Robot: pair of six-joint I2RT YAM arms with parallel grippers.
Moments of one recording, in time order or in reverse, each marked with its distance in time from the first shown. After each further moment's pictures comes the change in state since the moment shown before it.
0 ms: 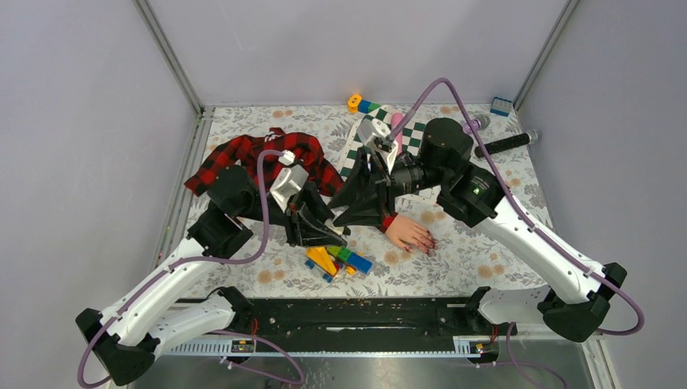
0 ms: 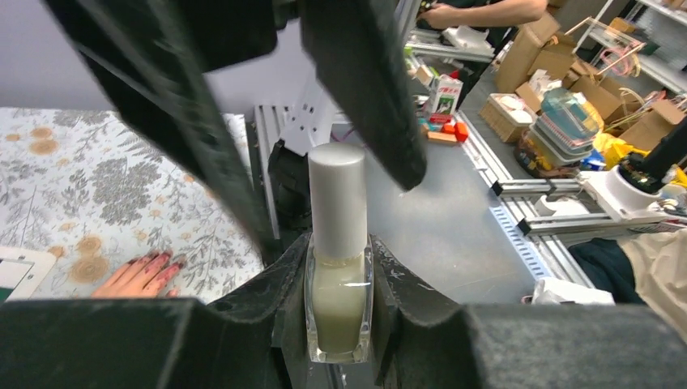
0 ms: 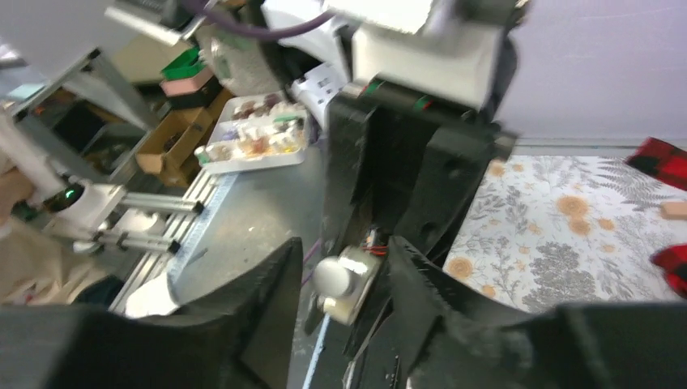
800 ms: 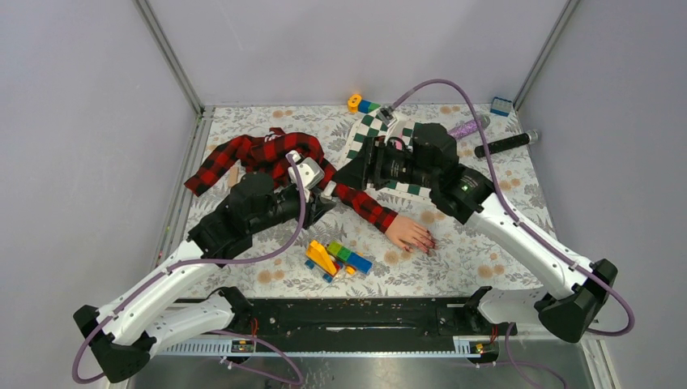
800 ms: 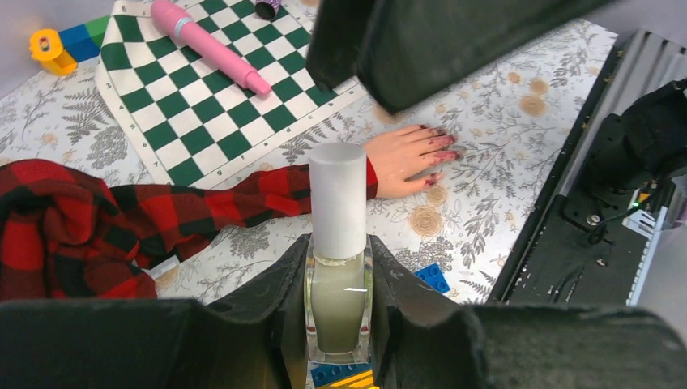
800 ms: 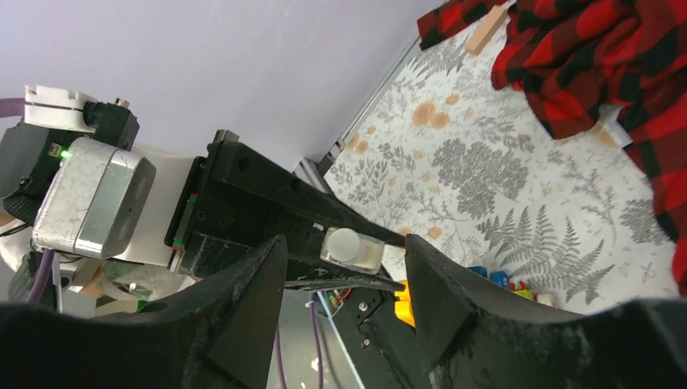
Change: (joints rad) left arm -0.068 -0.022 0.003 -0.452 -0.918 0.383; right arm -0.107 -0.003 -0.147 -0.046 0.640 0.460
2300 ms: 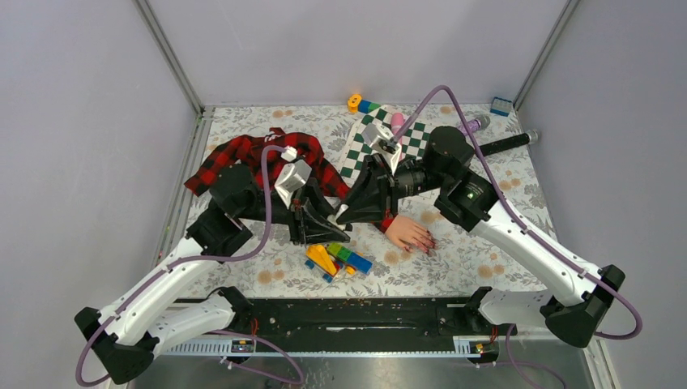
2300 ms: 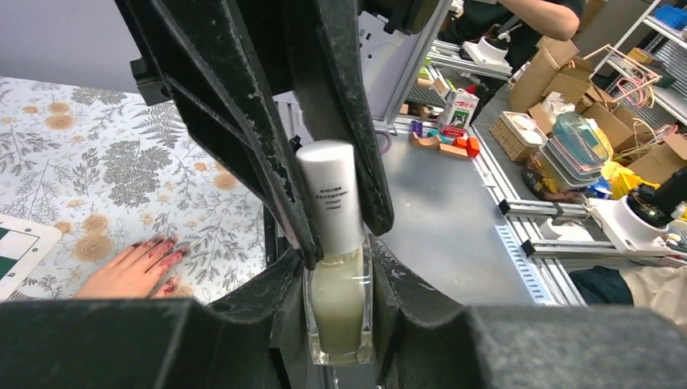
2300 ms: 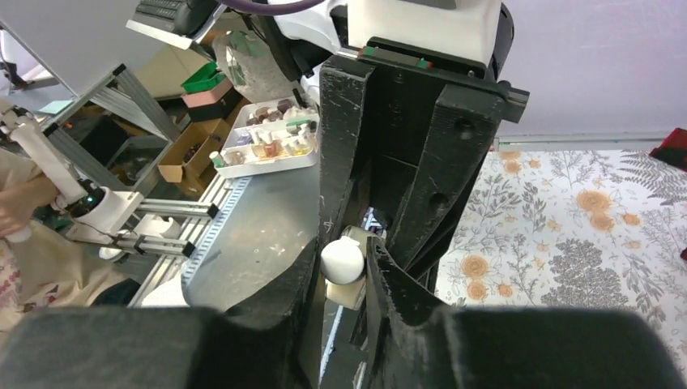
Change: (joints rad) left arm 0.053 0.022 0.016 0.360 0.810 -0.360; right arm 0.063 -0.033 -0.006 0.252 -0.664 -0.323
